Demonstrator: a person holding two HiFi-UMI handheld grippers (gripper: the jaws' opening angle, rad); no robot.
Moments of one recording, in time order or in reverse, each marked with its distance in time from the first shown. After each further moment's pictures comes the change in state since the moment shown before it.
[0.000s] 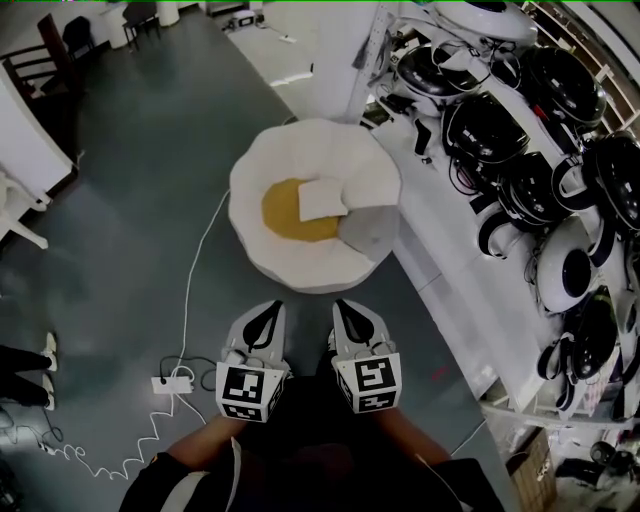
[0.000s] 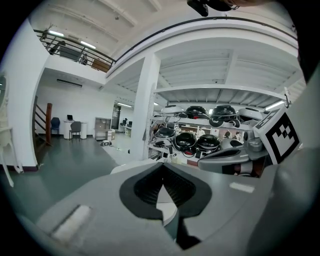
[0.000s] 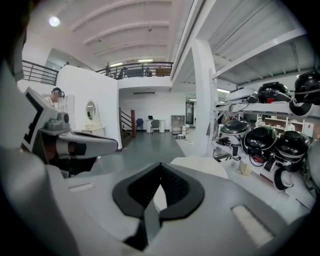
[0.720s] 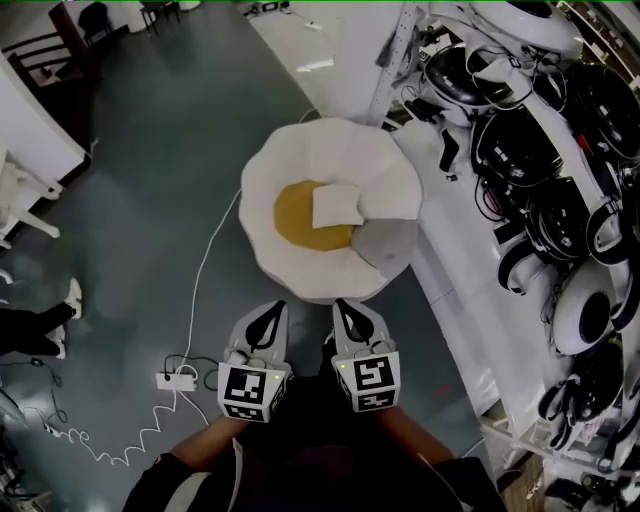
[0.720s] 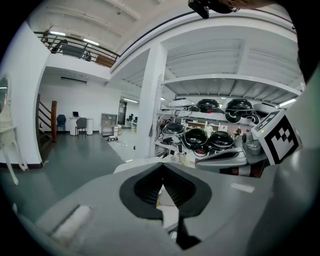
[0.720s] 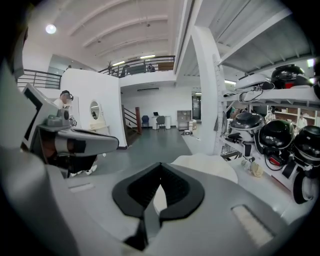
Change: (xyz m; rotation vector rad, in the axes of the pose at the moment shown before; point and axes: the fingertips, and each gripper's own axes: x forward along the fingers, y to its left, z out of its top) left arm 0.100 0.033 0.013 -0.028 0.053 0.081; right arm 0.096 -0.058 0.008 0.001 0.045 0.109
